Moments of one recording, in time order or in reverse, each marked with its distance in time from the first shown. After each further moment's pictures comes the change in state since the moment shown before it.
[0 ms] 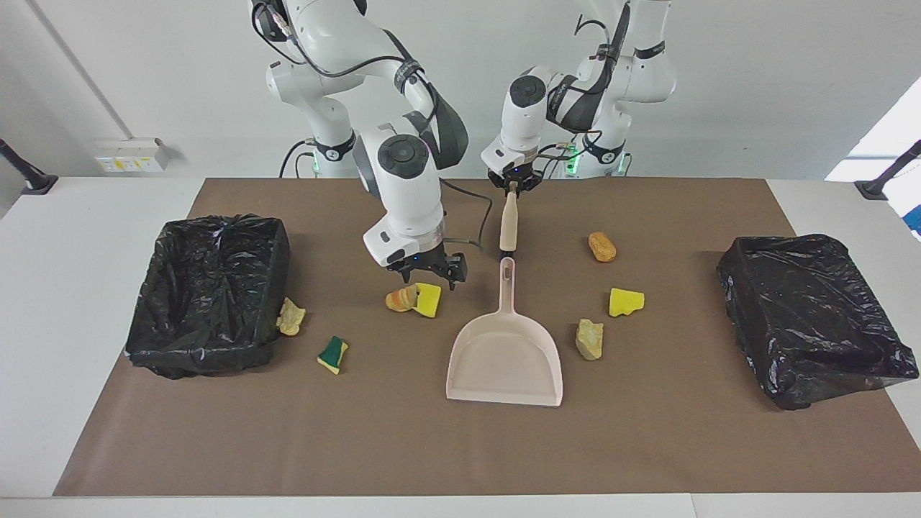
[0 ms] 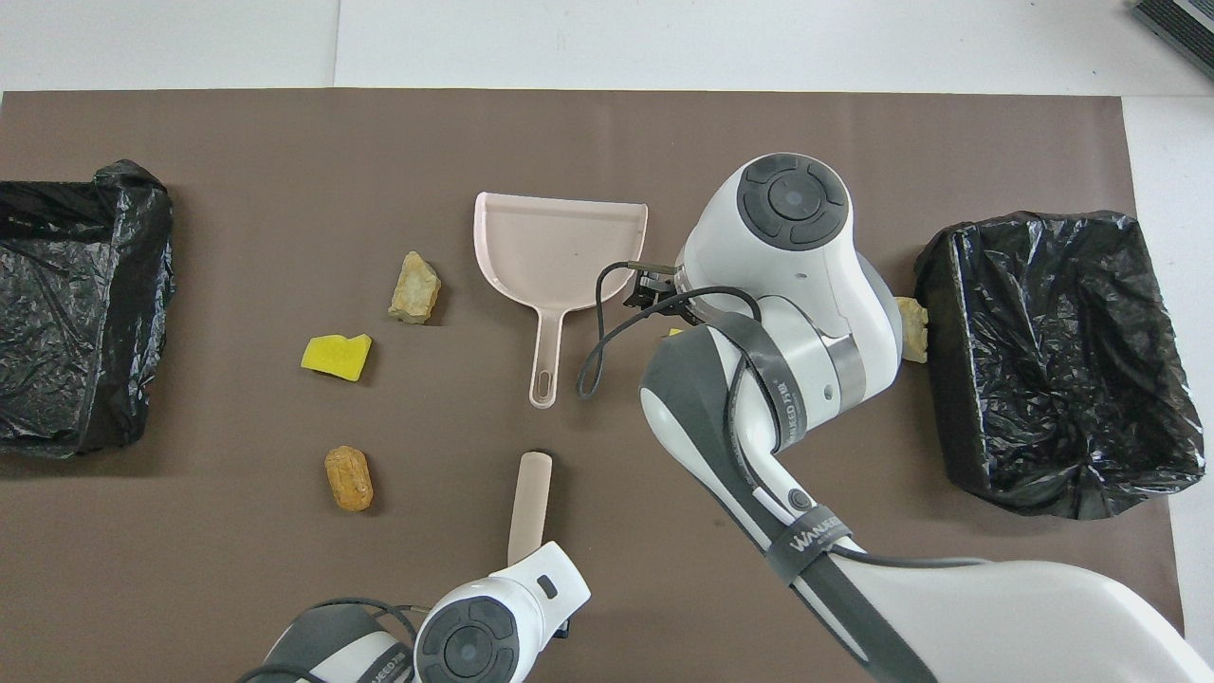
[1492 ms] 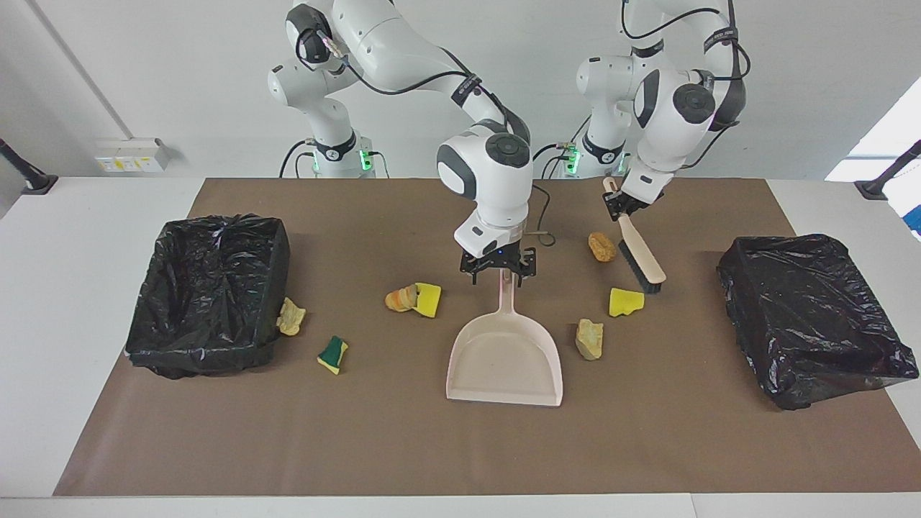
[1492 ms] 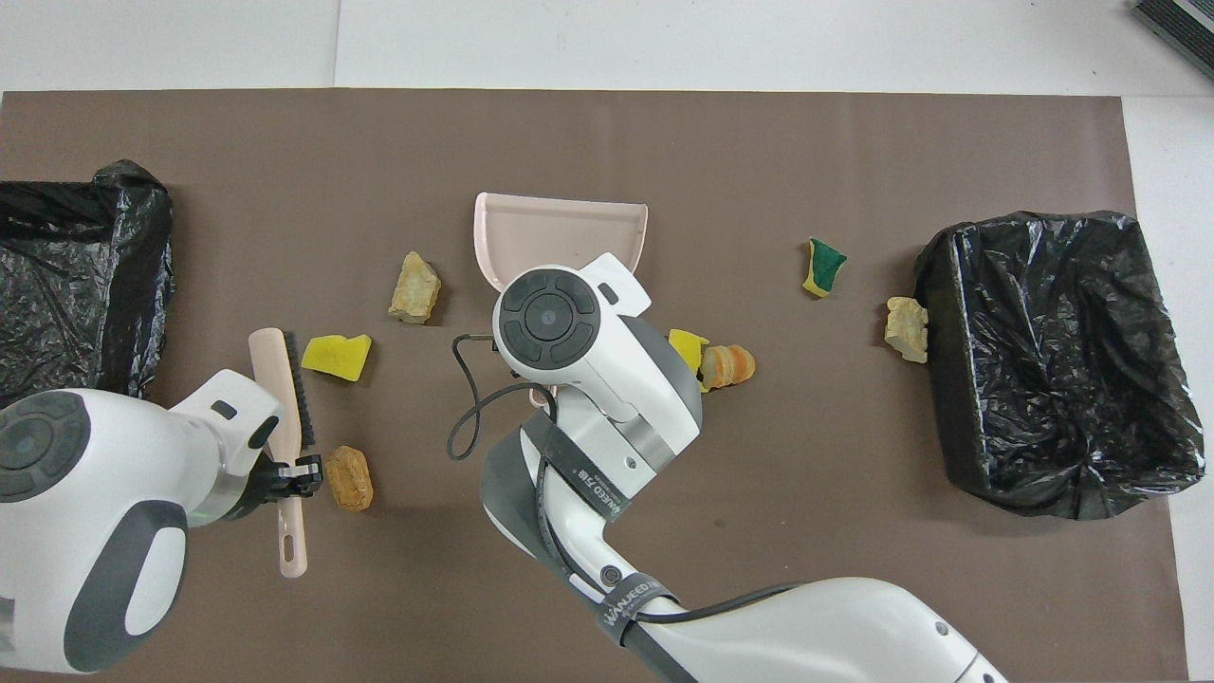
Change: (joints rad) left arm 0.111 -0.023 0.597 0.129 0.244 -0.175 0.124; right arm 0.231 0.155 0.002 0.106 -0.143 0.120 0.145
